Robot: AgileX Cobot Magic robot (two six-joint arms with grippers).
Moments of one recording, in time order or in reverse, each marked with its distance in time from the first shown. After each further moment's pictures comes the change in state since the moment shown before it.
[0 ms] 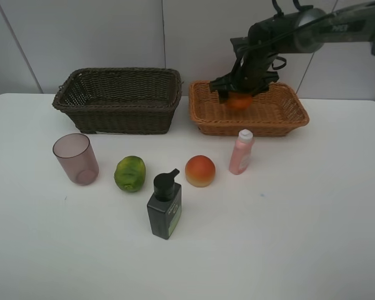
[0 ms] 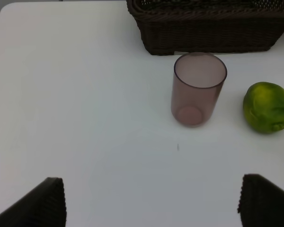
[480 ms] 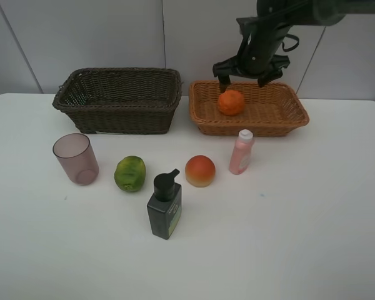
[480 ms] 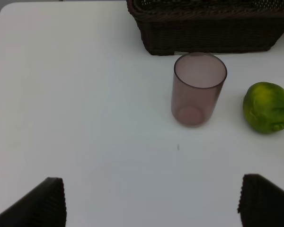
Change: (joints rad) left arm 0.000 0.000 0.000 0.000 0.000 0.000; right arm 0.017 -0.131 0.007 0.047 0.177 0.000
